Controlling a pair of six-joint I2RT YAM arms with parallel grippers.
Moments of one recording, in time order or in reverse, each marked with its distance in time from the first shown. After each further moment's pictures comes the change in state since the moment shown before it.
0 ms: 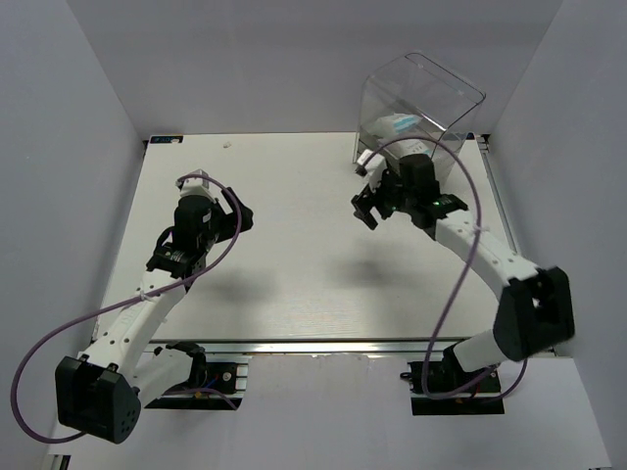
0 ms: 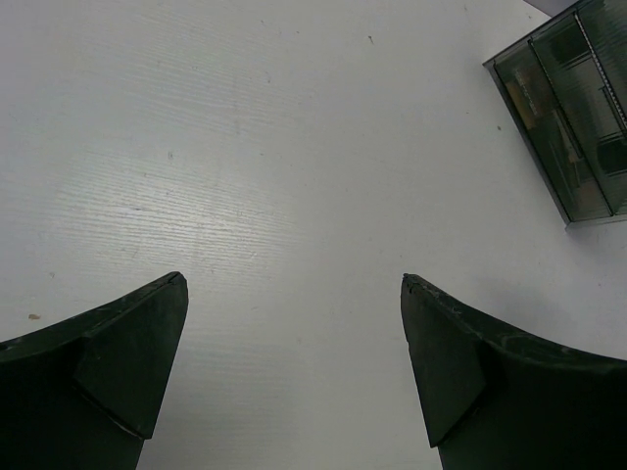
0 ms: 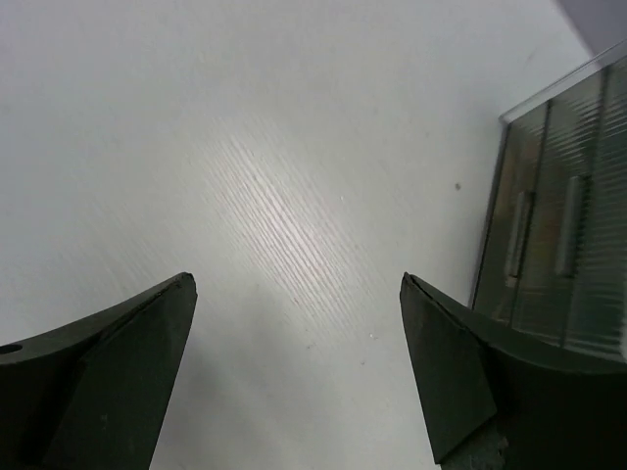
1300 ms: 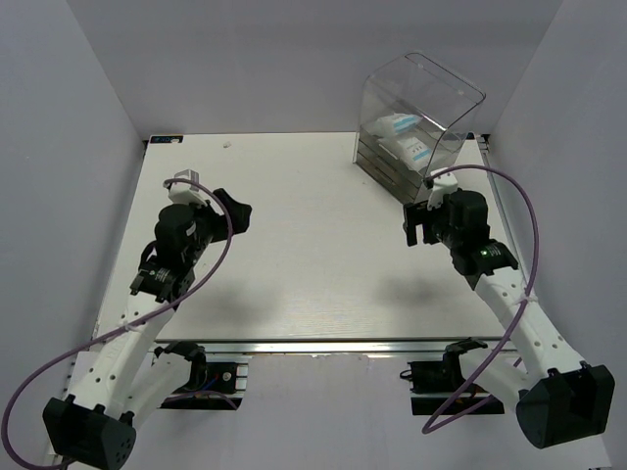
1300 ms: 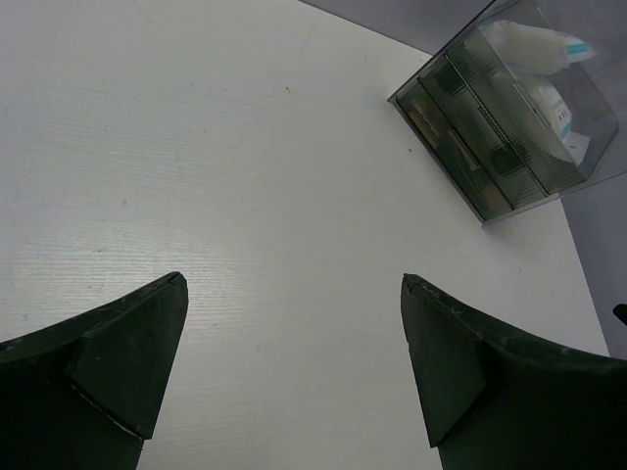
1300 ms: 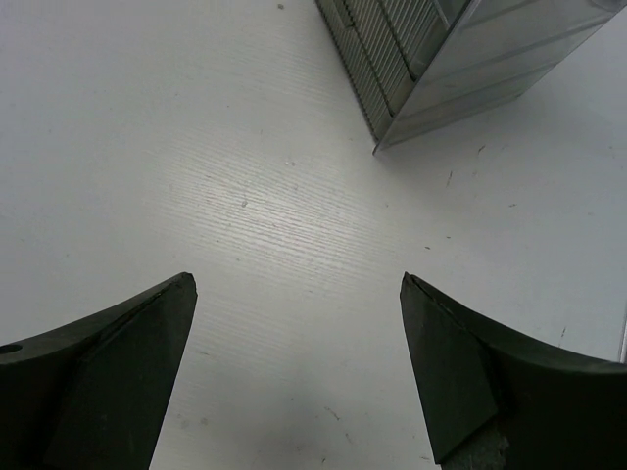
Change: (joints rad) left arm 0.000 -0.174 -0.004 0.015 0.086 0.035; right arm -0.161 -0.521 -0.316 -0.092 0.303 0.393
